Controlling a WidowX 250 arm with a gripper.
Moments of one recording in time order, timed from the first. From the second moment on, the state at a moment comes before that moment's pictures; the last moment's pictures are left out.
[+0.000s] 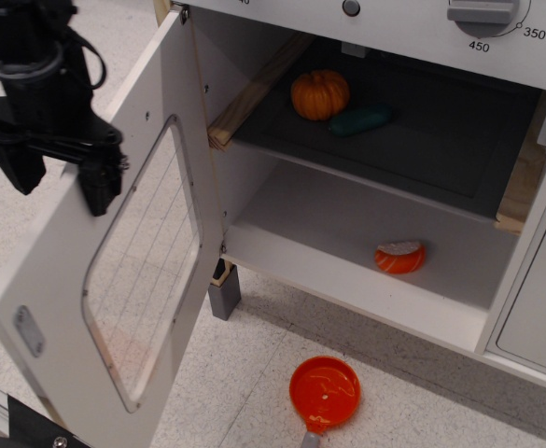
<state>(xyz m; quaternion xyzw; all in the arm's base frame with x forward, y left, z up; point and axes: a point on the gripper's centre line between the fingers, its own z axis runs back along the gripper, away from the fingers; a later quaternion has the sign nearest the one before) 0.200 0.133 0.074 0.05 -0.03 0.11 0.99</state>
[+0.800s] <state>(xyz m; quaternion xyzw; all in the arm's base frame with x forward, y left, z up) 0.232 0.051 0.127 0.02 -0.04 0.19 0.98</state>
